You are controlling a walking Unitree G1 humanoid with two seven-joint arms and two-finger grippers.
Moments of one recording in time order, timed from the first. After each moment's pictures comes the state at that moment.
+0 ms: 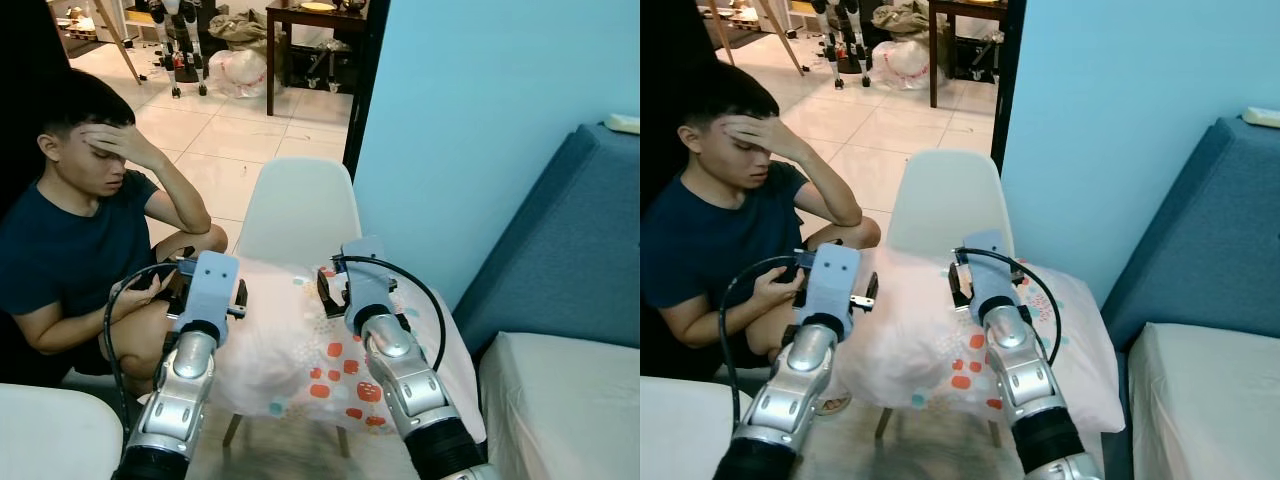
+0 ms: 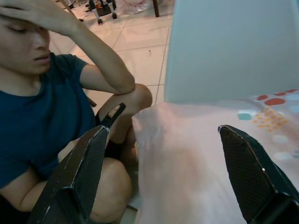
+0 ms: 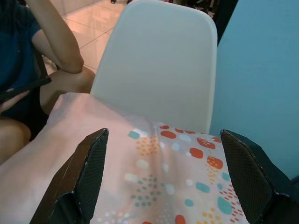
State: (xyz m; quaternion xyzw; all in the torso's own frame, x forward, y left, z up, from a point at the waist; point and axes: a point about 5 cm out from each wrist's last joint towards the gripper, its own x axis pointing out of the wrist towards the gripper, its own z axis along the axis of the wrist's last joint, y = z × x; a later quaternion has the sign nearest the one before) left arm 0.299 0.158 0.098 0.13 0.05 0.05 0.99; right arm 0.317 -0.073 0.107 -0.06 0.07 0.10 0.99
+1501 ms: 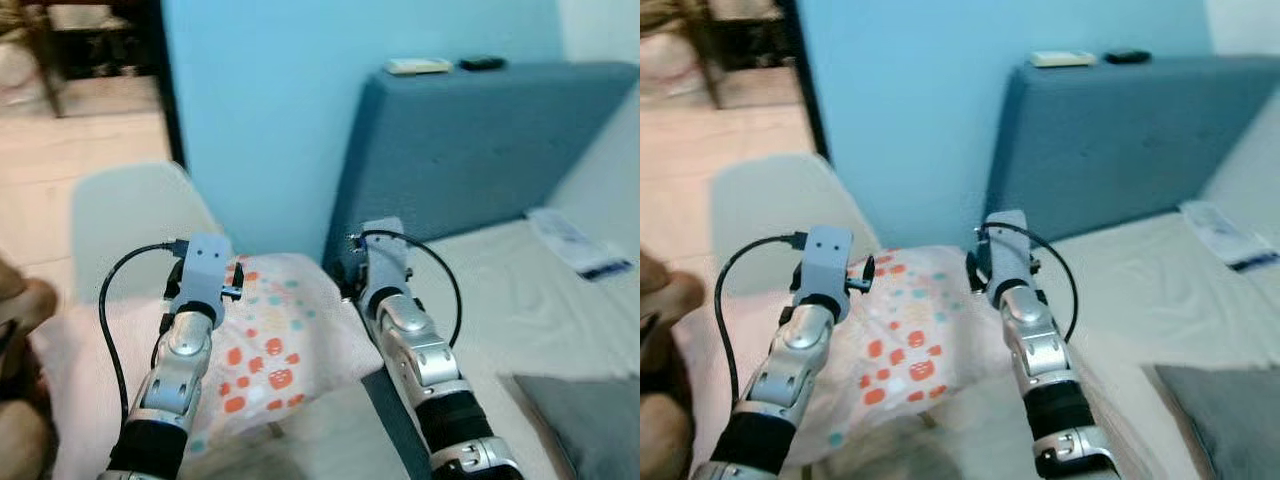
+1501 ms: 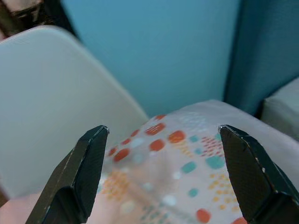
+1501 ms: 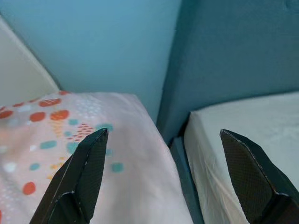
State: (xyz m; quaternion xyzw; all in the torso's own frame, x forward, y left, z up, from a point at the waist) left arm 0.320 0.158 0.114 0.11 0.04 0.05 0.99; right arm 0.341 -0.098 0.121 -0.04 0.11 0.07 0.99
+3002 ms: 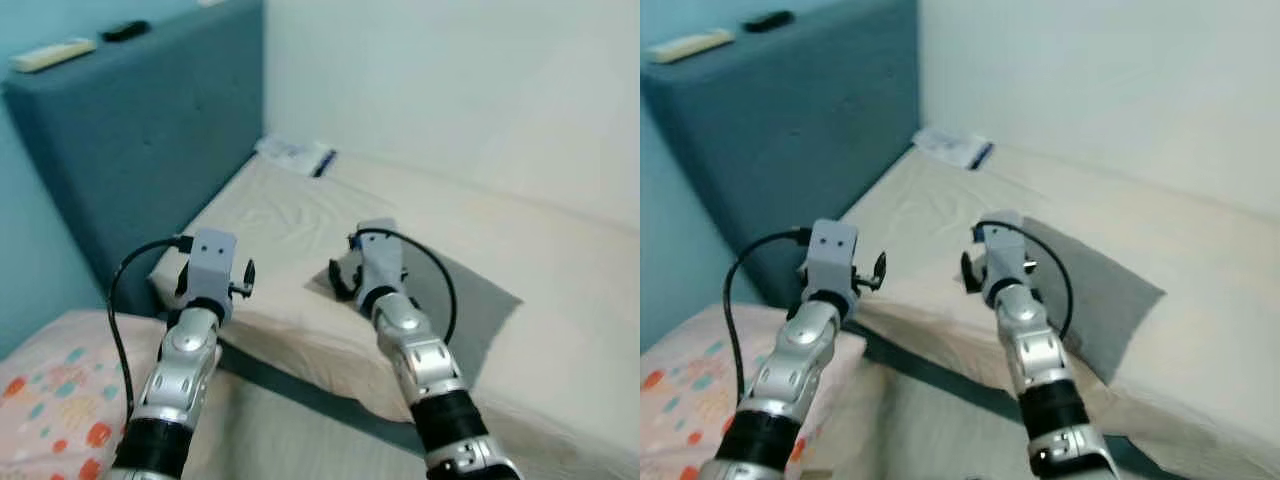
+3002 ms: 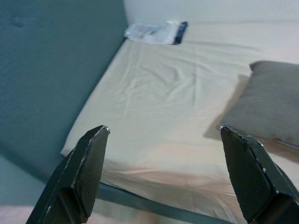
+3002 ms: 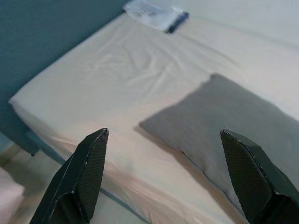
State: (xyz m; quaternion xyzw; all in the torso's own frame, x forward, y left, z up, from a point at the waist) left arm 0.322 0.147 0.120 0.07 0.03 0.00 1.00; right arm 0.341 -0.093 0.125 -0.04 0.10 0.08 0.99
